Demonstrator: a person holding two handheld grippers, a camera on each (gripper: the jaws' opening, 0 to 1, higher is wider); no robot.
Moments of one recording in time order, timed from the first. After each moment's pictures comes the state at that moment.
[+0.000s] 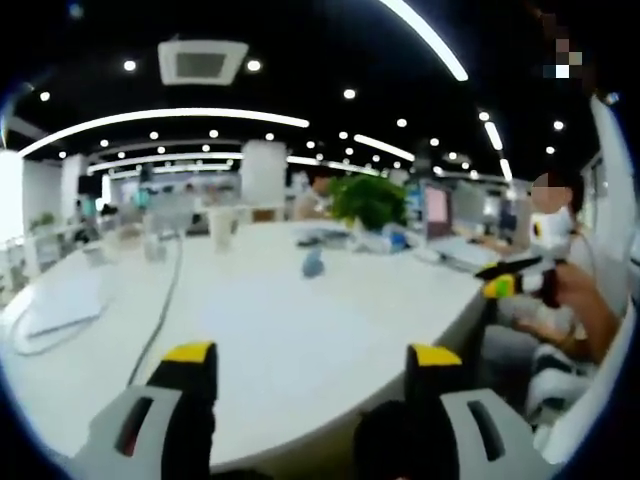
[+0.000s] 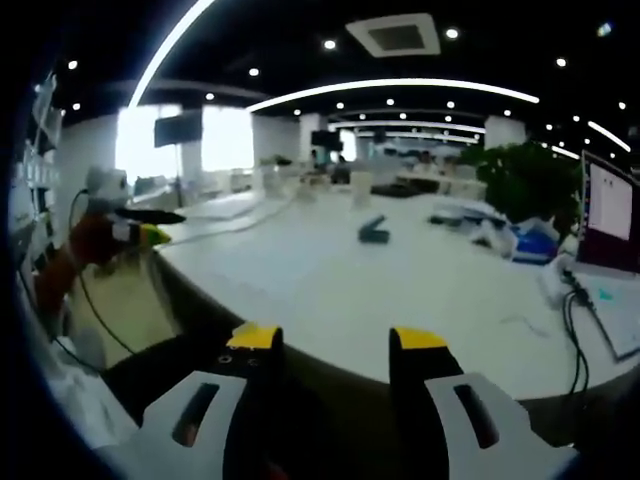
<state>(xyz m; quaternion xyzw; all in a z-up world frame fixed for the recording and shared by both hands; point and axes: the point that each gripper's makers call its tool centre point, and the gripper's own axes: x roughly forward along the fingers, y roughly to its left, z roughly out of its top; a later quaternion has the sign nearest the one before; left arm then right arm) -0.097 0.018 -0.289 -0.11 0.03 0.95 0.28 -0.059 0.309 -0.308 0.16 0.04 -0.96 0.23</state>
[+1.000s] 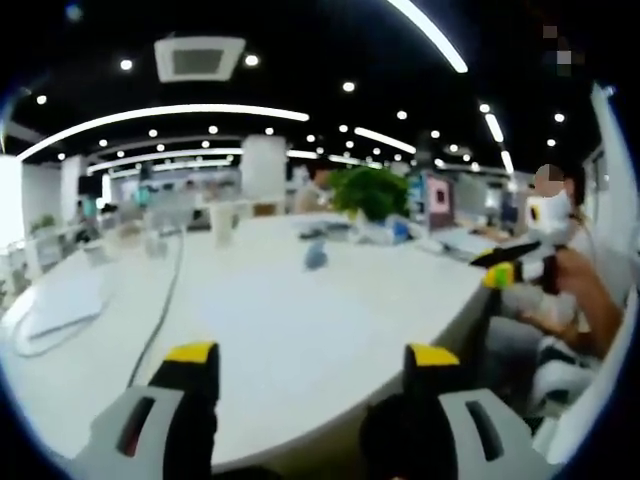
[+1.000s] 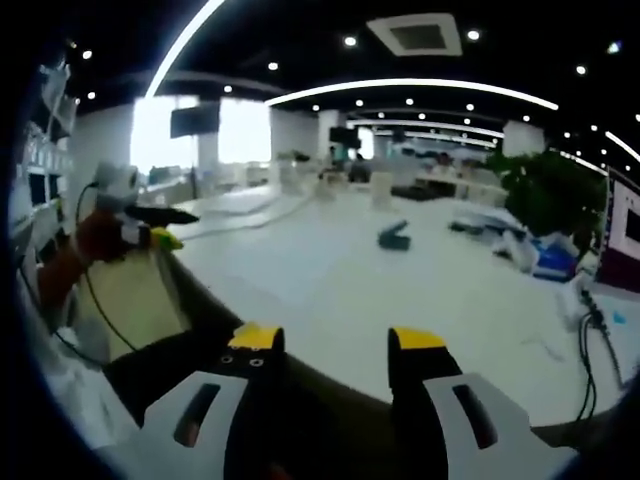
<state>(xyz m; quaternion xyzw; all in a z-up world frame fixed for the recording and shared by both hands) -0.103 0.012 -0.299 -0.12 0.04 0.95 0.28 -0.075 0.281 -0.304 0.16 0.06 -0.95 0.27</state>
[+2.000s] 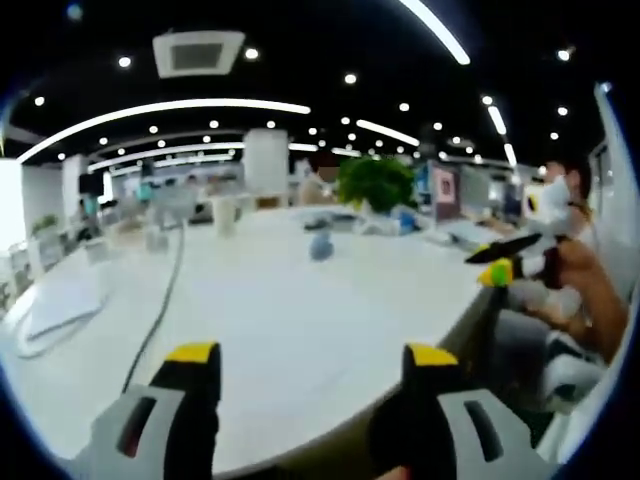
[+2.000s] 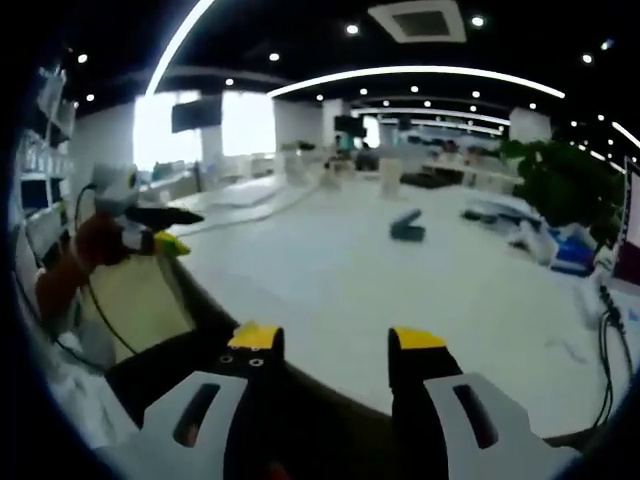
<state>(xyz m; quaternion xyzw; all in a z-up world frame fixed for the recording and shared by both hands) -0.118 0.016 -0.311 -0.14 0.05 0.95 0.27 -0.093 0.263 -0.319 0.19 0.06 -0.94 0.28</state>
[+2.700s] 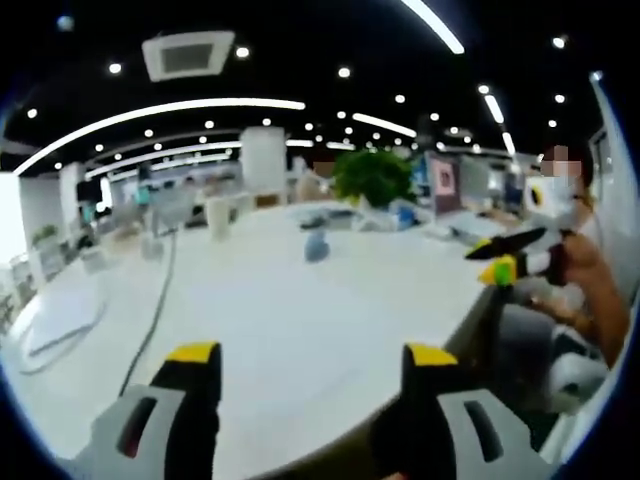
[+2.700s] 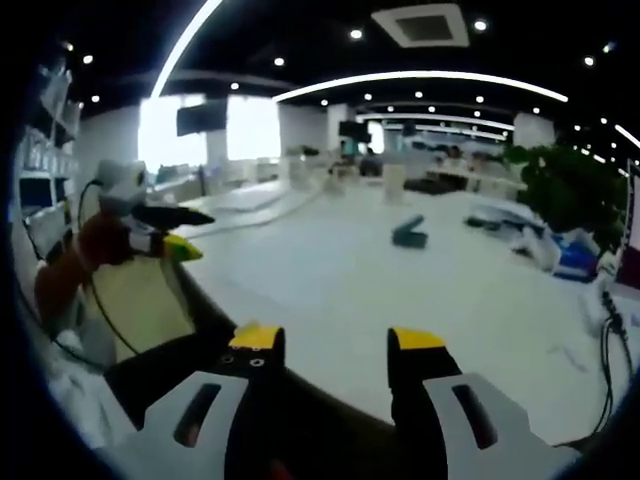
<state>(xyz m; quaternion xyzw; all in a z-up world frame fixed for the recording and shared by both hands) -0.122 0.035 -0.308 -0.14 0.08 0.95 0.27 -0.092 0.263 -0.316 0.17 0.06 -0.94 0.29</state>
